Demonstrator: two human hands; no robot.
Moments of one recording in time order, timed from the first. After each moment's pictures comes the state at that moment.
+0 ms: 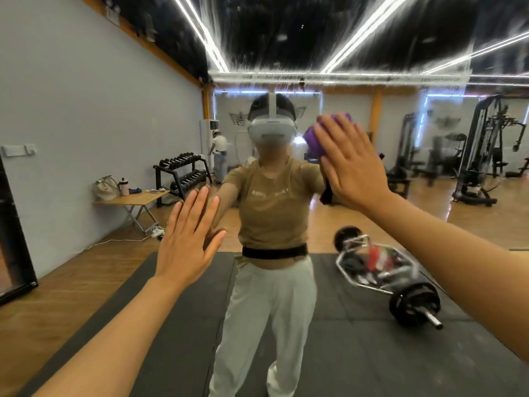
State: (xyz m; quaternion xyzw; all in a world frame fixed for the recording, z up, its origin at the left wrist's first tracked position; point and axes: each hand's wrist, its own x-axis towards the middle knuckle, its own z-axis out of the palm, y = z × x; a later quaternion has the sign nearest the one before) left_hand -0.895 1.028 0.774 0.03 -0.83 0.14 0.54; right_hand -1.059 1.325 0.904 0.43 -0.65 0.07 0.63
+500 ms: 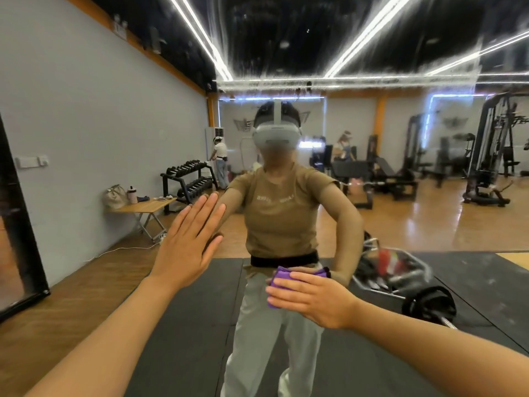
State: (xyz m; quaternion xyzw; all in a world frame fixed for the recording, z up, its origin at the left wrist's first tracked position) left_hand -0.887 1.001 0.782 -0.03 -0.83 0.21 0.52; right_hand -1.046 1.294 0.695 0.63 -0.56 -0.23 0.49
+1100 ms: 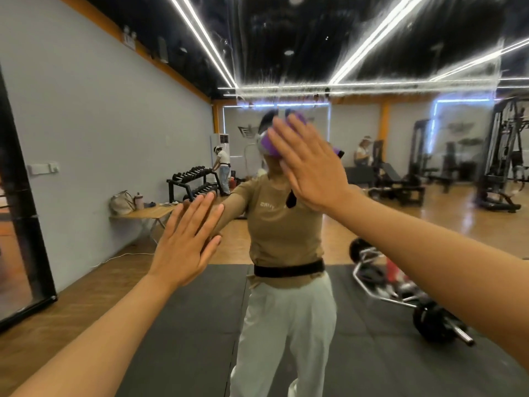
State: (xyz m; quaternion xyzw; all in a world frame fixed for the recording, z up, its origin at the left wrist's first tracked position) left_hand -0.876 0.968 0.793 -0.01 -0.81 0.25 0.53; right_hand -1.024 1.220 0.918 0.46 -0.61 0.06 0.64
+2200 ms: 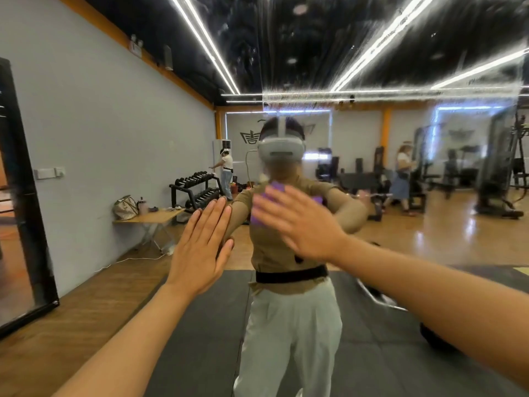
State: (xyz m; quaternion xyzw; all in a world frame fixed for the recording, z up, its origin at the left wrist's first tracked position) left_hand -0.873 0.956 0.784 -0.02 -0.82 0.19 0.54; right_hand -1.005 1.189 0.849 0.58 -0.59 -0.06 0.56
